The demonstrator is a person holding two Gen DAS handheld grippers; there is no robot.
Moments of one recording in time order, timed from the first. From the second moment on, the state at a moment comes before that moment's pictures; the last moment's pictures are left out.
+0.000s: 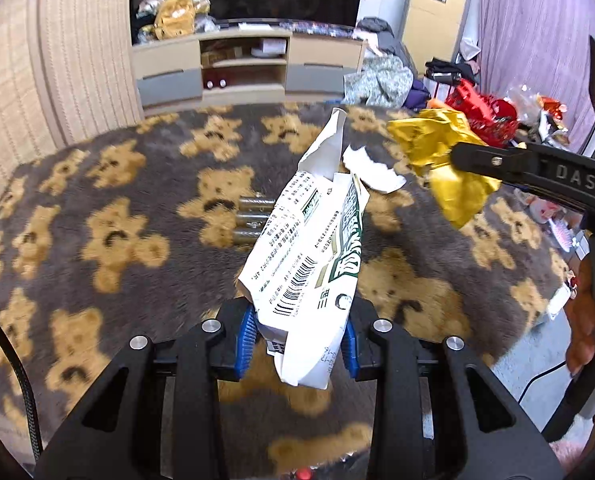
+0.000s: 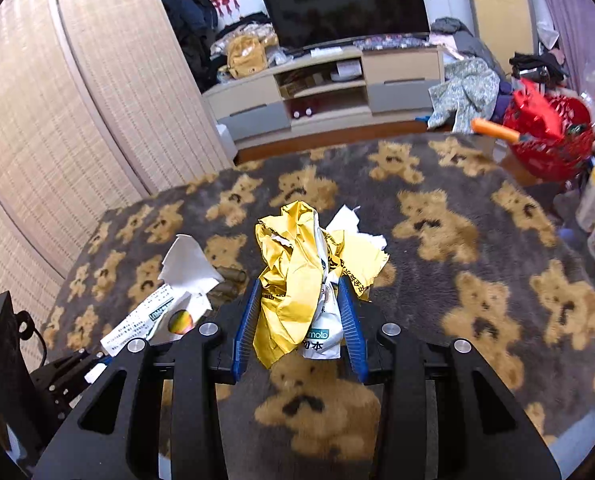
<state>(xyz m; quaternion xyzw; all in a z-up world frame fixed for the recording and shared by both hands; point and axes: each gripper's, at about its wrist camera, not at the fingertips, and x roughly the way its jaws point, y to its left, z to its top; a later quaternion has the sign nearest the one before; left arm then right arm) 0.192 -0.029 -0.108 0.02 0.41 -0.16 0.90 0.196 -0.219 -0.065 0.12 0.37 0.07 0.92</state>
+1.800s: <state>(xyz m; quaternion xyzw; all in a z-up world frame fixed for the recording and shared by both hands) -0.001 -0.018 -0.283 -0.01 0.56 -0.15 0.82 0.004 -0.187 -0.264 0.12 0.55 0.10 0.82</state>
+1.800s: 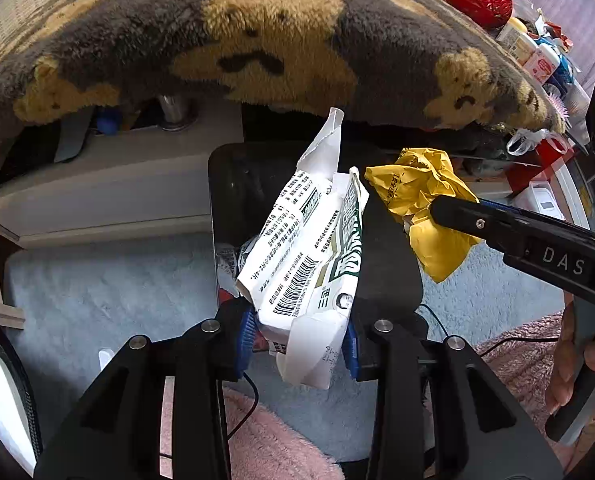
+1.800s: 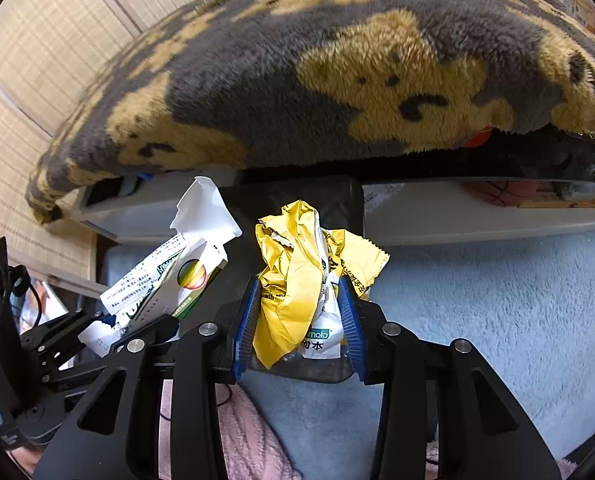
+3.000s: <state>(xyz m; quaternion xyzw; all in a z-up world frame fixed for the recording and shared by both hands) -0.007 0.006 -0.238 -0.01 0.52 -0.12 0.85 0.003 -0.204 -0.232 0.10 0.48 0.06 0.87</state>
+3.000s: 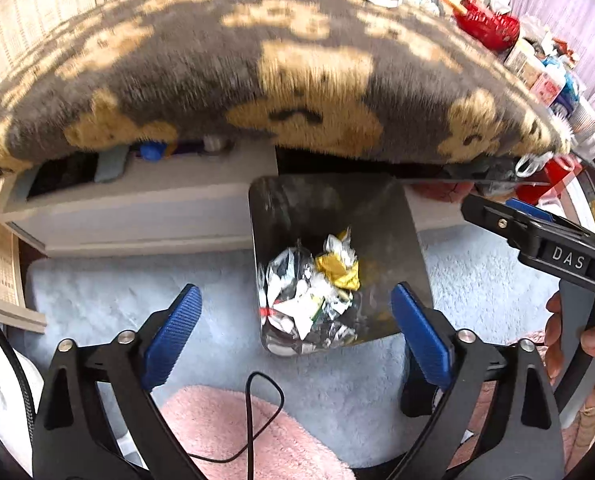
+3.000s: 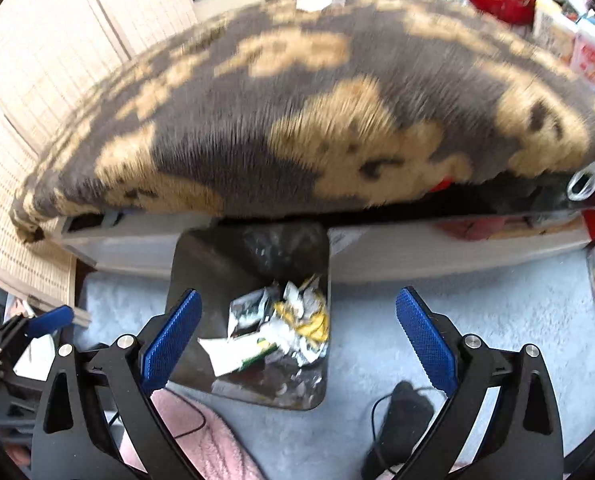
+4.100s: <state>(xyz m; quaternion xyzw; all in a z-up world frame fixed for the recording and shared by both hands) 0.262 -0.020 -0.171 0.01 0.45 -0.08 0.89 0.270 -0.250 -0.156 0.10 0.43 0.04 0.90</state>
